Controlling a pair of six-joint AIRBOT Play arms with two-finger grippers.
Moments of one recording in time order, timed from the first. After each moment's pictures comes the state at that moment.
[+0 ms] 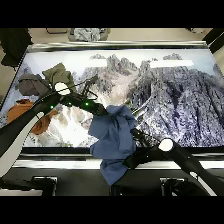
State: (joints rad) left arm -0.37 -1.58 1.38 0.74 -1.19 -1.15; right arm 0.40 -0.99 0.39 -0.64 1.01 0.91
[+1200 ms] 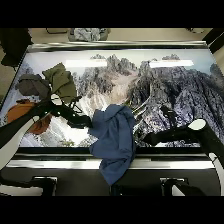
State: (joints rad) left arm -0.21 -1.61 1.15 0.98 -1.24 -1.39; right arm -0.14 -1.07 0.62 -0.85 1.25 0.84
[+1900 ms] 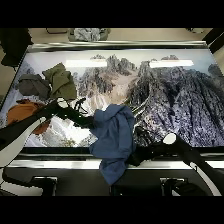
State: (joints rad) left arm -0.24 -1.67 1.14 0.92 -1.14 -1.39; right arm 0.25 -1.09 0.41 -0.70 1.08 0.82
